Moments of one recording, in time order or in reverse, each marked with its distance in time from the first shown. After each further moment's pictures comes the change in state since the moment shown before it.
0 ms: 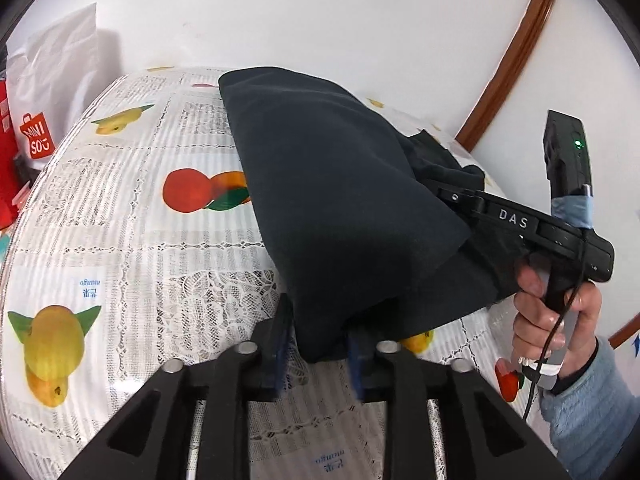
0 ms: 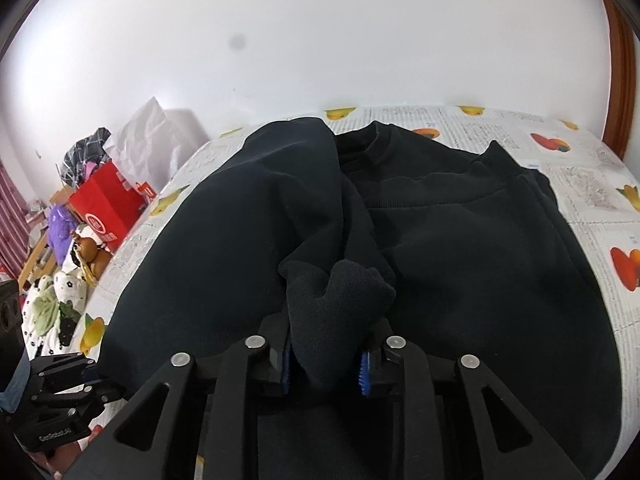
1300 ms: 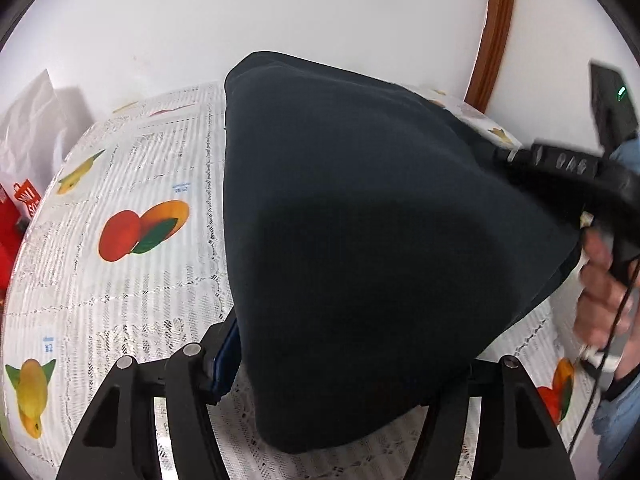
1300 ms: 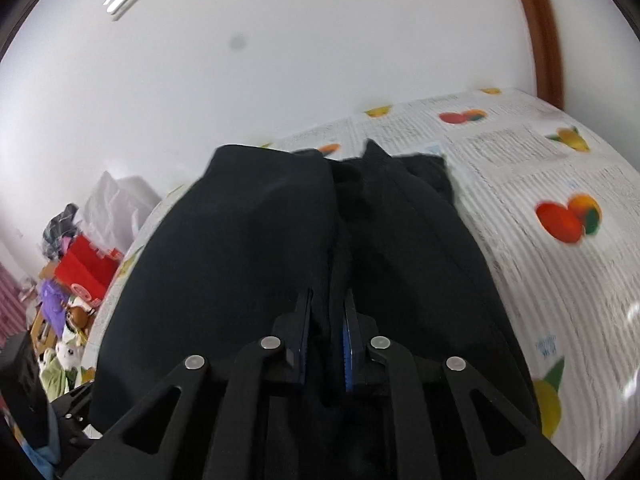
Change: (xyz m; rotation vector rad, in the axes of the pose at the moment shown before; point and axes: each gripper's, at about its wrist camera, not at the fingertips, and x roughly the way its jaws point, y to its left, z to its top) left arm 0.062 -0.092 0.002 0.168 0.025 0.196; right arm -0.032 -0.082 -0.009 0.205 -0.117 -0.037
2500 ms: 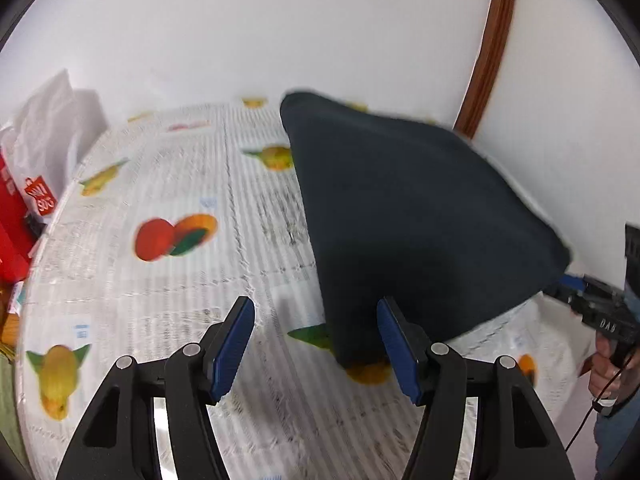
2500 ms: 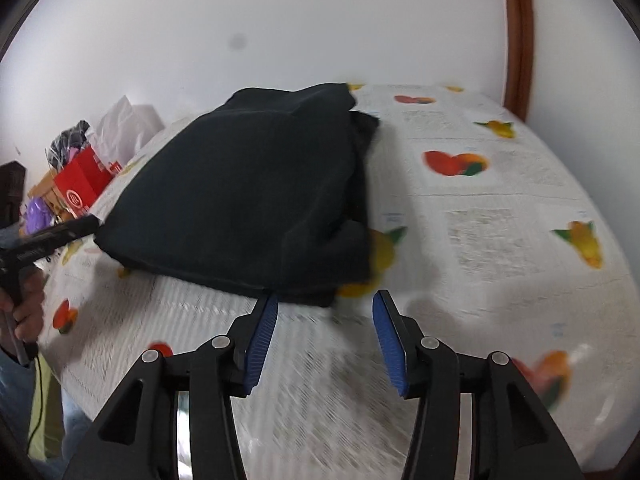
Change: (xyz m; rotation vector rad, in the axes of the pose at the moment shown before) left arm -0.026 0.020 0.007 -0.038 -0.032 -0.058; right arm -0.099 -0.060 -0.075 -0.178 0.102 -0.073
